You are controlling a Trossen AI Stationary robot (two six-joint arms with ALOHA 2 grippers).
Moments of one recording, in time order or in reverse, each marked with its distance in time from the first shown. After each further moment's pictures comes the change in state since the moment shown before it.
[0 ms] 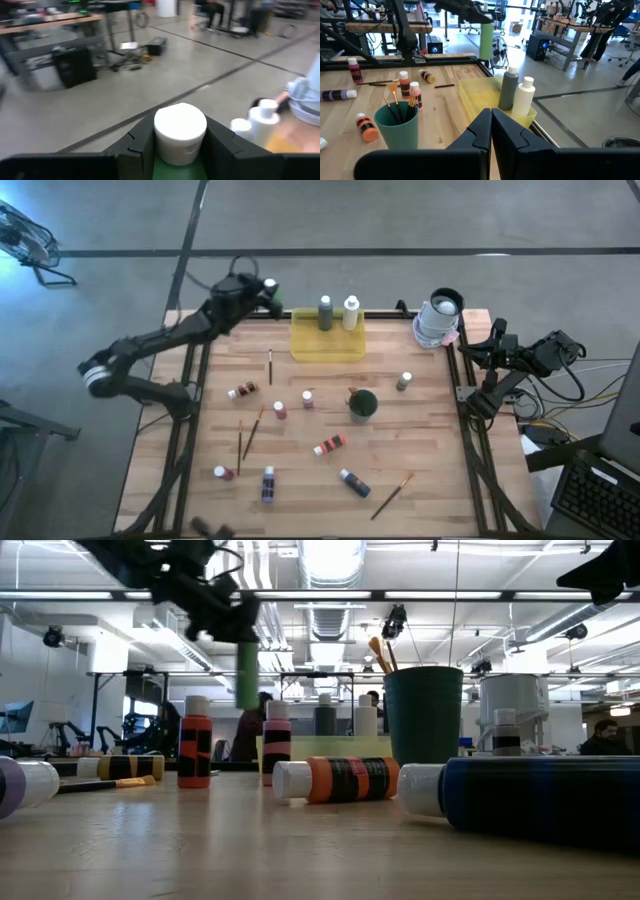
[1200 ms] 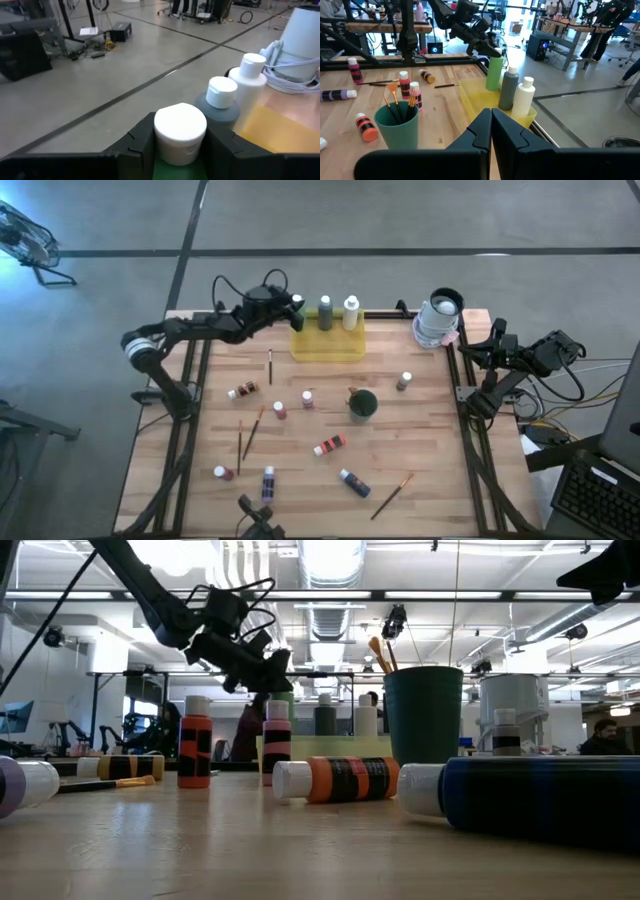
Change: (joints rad) left arm 0.021 0.373 -0.031 0.350 0.207 -0.014; right arm 0.000 0.000 0.000 0.000 0.000 0.000
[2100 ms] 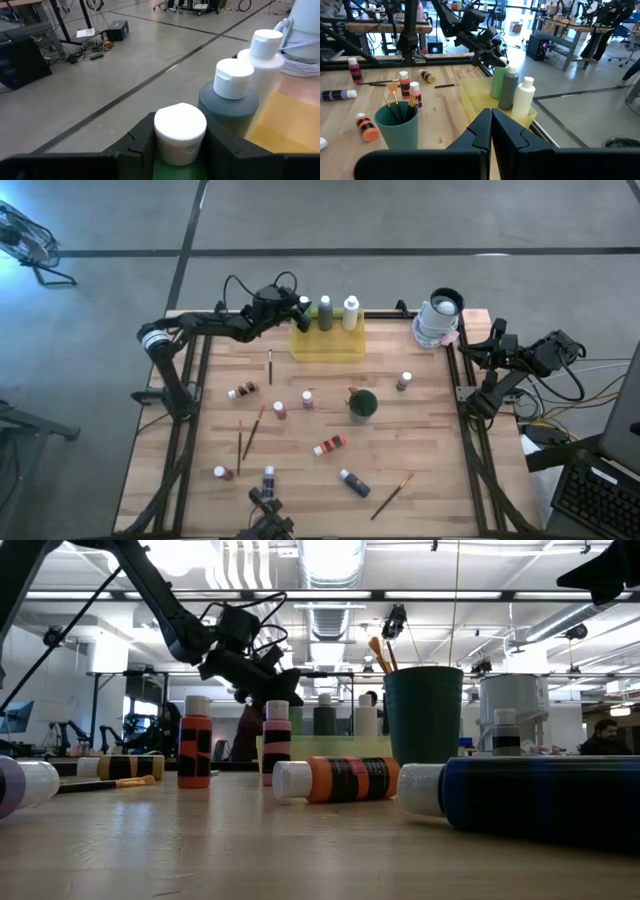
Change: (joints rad) left arm 0.005 0.142 0.066 0.051 0.011 0.085; right arm 0.000 0.000 0.000 0.000 0.000 0.000
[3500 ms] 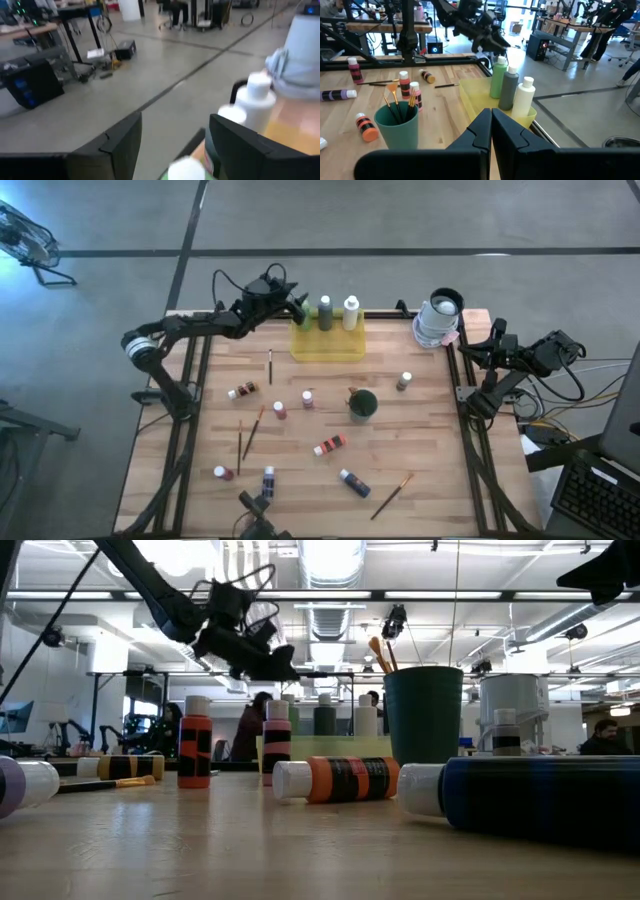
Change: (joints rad) left arm 0.002 -0.139 0.007 -0.050 -0.008 0.047; right arm 0.000 0.000 0.000 0.000 0.000 0.000
